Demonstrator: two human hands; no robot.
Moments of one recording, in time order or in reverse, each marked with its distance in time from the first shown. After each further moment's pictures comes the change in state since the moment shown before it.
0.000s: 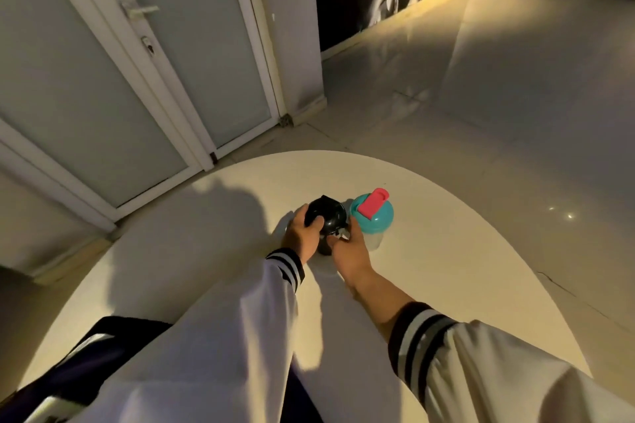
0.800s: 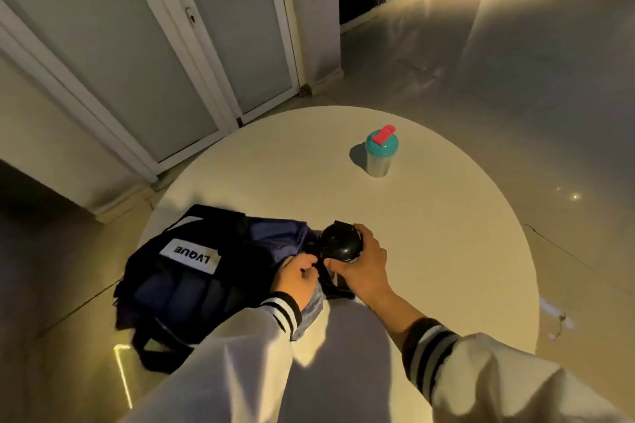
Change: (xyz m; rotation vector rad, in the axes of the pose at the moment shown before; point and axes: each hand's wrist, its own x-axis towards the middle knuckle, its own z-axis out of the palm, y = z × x) left_hand -0.307 -0.135 -0.065 0.294 0.053 0.019; right_hand -0.271 0.073 -0.010 -0.321 0.019 -0.150
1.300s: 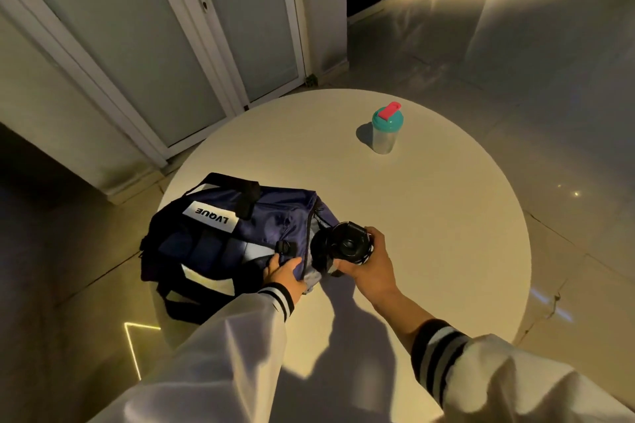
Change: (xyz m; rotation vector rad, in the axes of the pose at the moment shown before) left_hand -0.067 -0.071 -0.009 0.328 -0.068 -0.200; right_hand -0.092 0.031 0.001 0.182 -0.068 0.031
